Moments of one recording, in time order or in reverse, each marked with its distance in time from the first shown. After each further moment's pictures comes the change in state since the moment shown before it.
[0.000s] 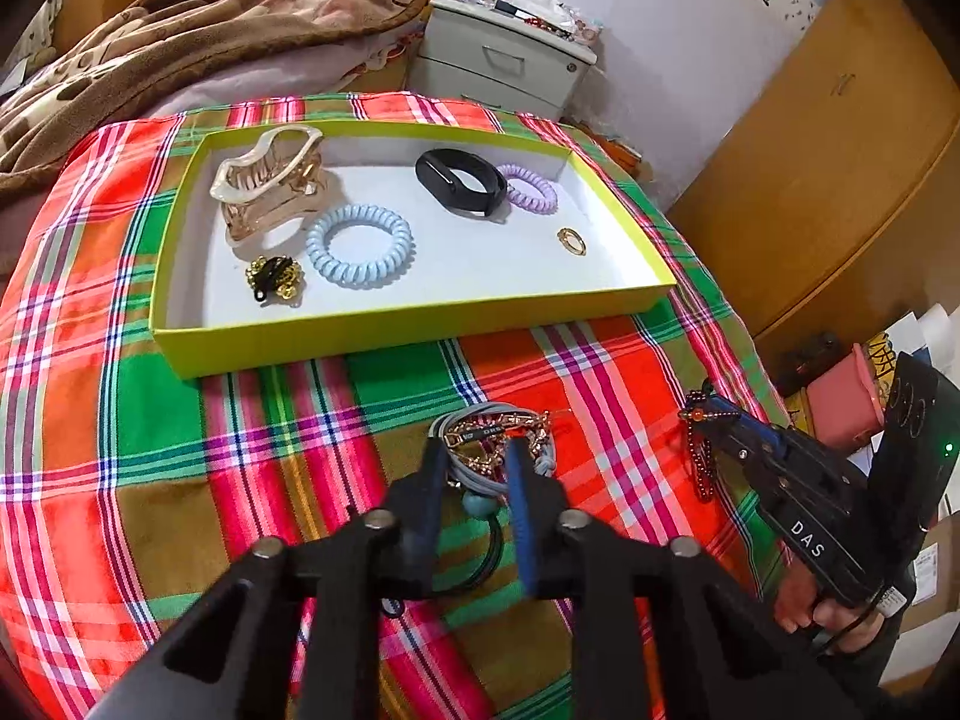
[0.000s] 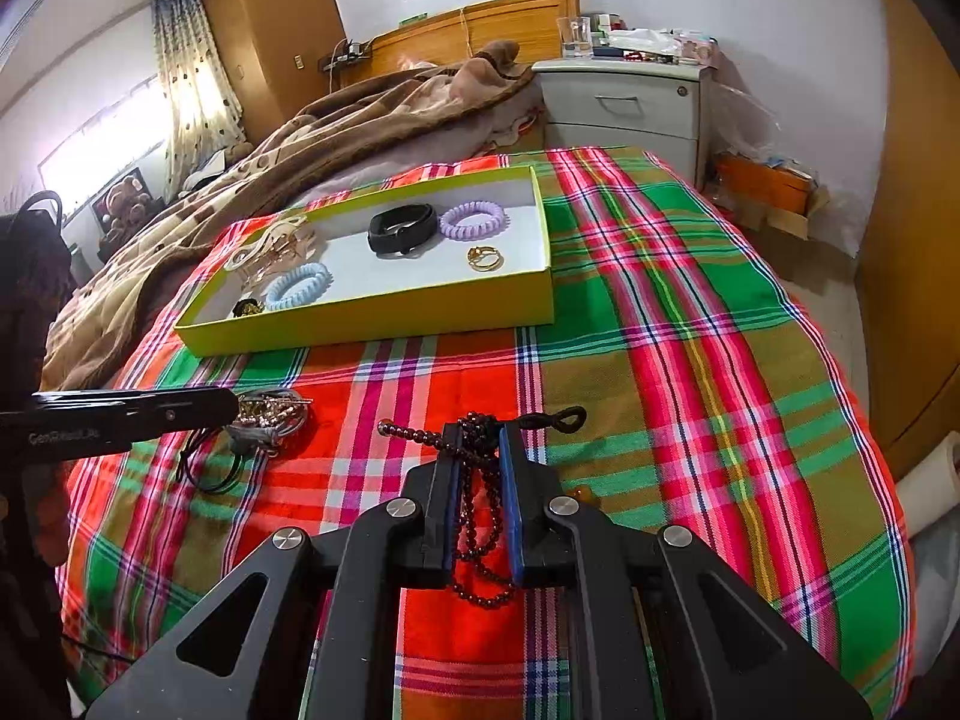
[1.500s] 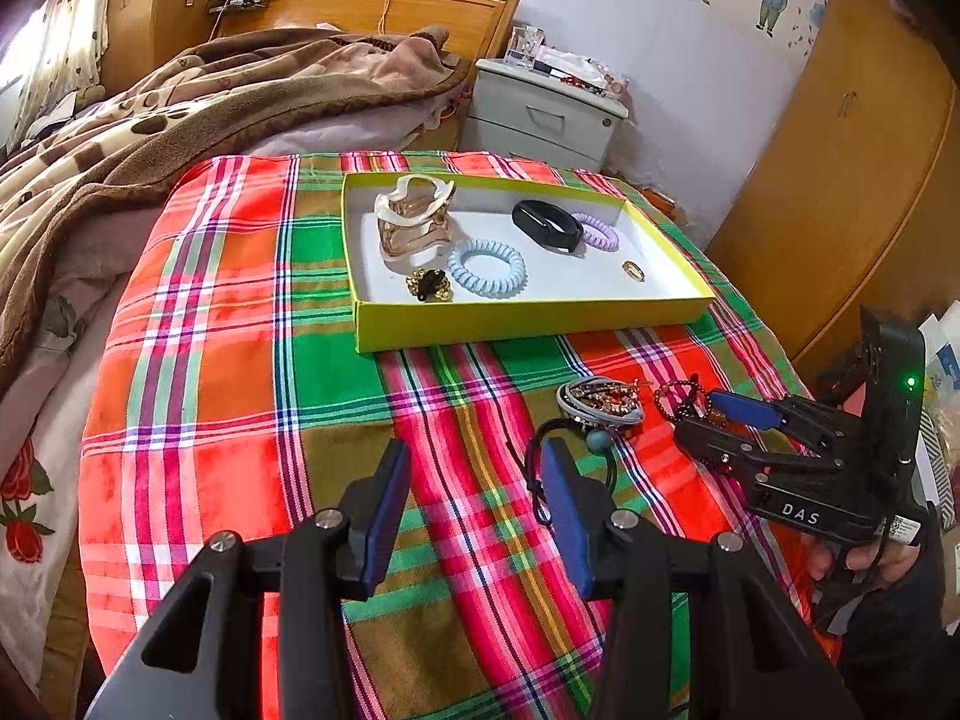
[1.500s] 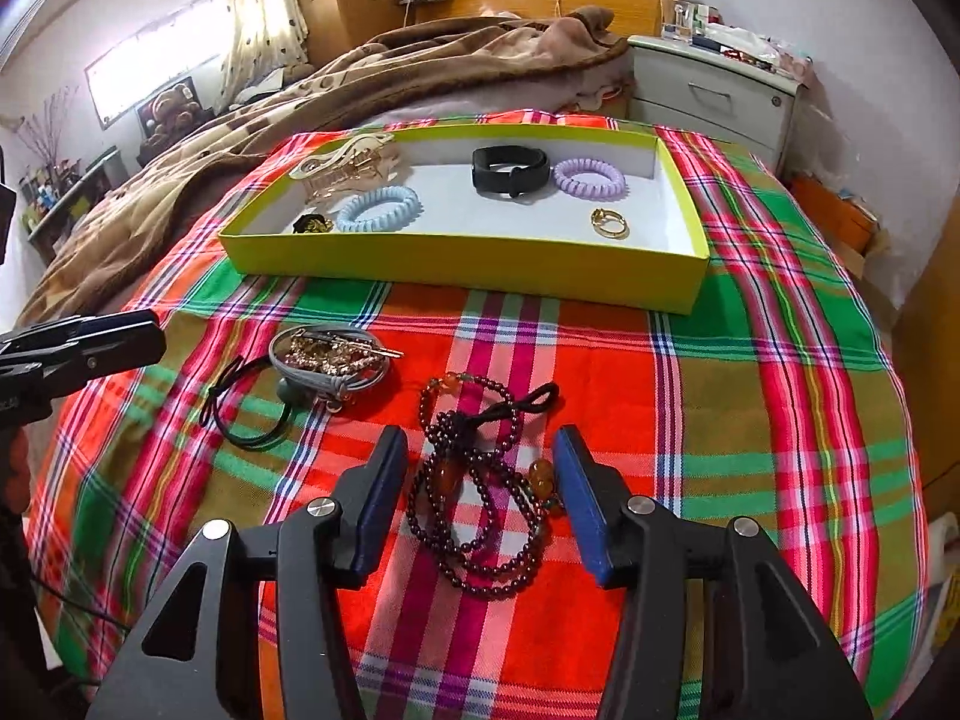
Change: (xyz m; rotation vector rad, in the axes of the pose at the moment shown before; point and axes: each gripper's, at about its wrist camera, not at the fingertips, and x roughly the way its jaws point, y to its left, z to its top) left arm -0.057 0.042 -0.038 0.016 -0.157 0.107; right arm 0.032 0.050 -0.003 -0.198 0.119 0.043
